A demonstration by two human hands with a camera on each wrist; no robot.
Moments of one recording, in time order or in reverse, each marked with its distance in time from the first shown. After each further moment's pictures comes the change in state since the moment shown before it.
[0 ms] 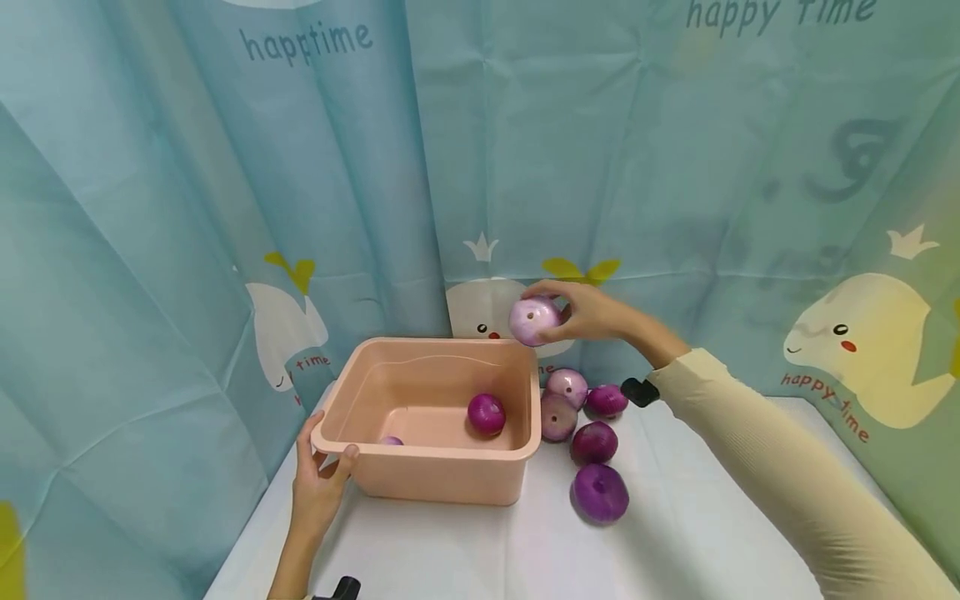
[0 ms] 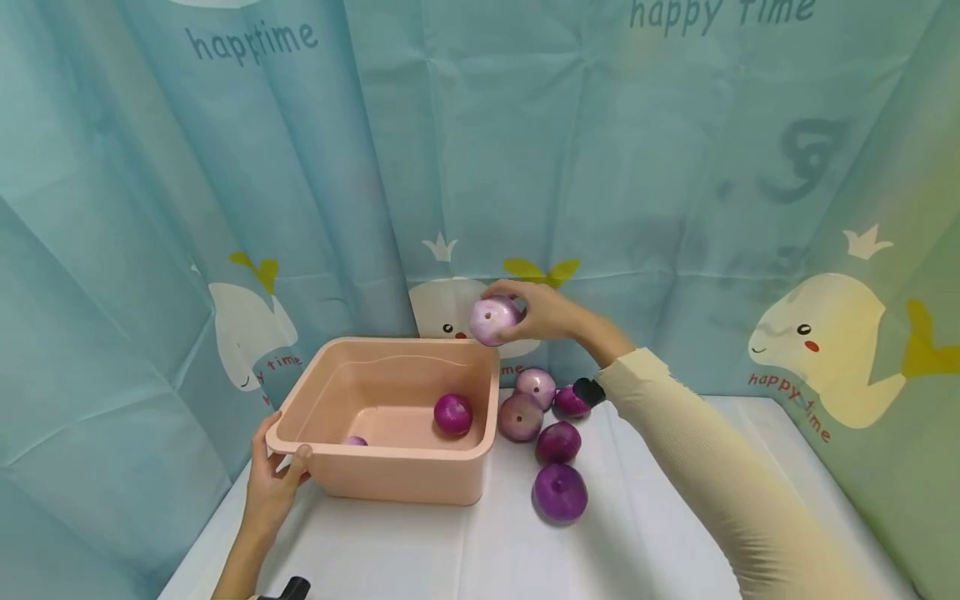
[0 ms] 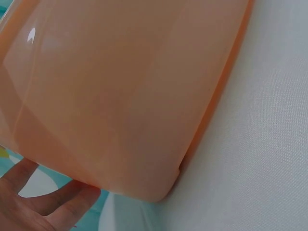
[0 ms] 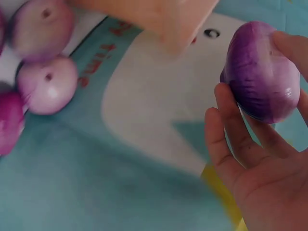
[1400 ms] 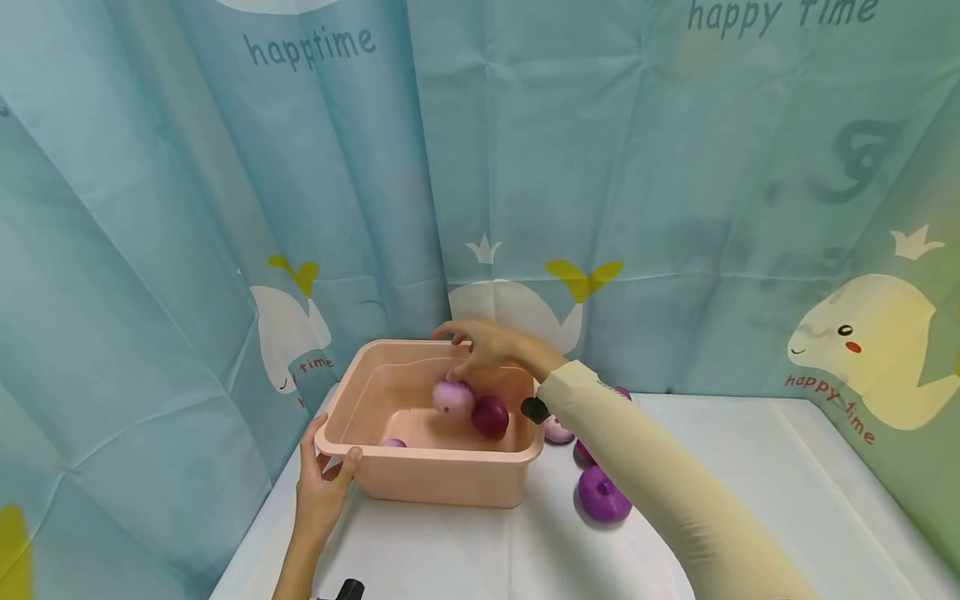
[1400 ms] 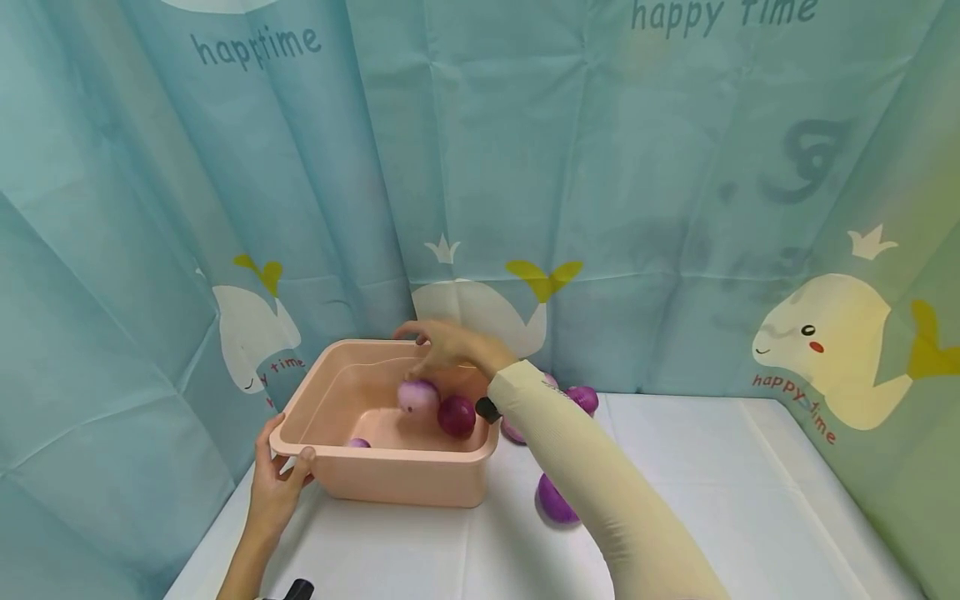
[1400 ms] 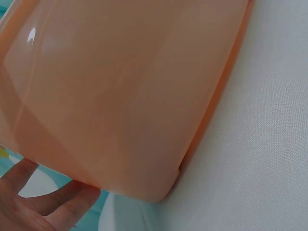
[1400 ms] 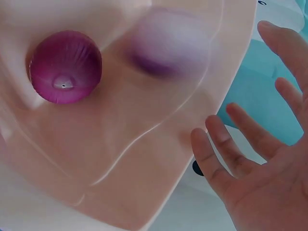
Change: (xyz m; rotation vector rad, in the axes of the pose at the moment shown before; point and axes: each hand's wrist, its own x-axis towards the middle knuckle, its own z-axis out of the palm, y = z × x) left_hand 0.000 0.000 0.000 -0.012 0.001 -0.011; right_hand 0.081 -0.051 0.102 0.102 -0.255 0.022
